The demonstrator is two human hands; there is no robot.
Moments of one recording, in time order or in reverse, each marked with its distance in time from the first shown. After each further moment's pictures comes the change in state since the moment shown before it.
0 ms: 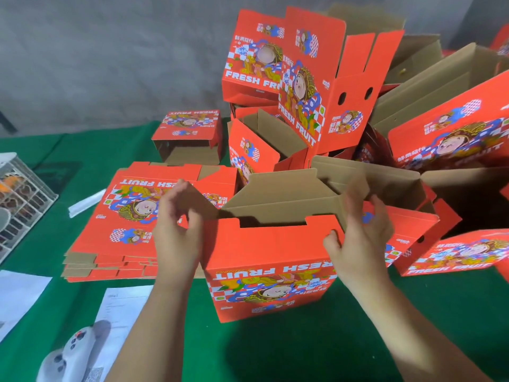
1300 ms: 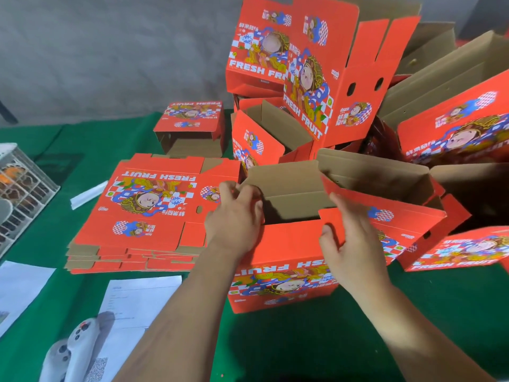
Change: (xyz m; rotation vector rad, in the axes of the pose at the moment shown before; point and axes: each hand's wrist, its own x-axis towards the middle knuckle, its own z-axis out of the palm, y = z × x) left_hand -0.005 0.030 0.064 0.687 -0.477 0.015; right_hand -0.010 0.007 0.015 0.196 -0.029 -0.237
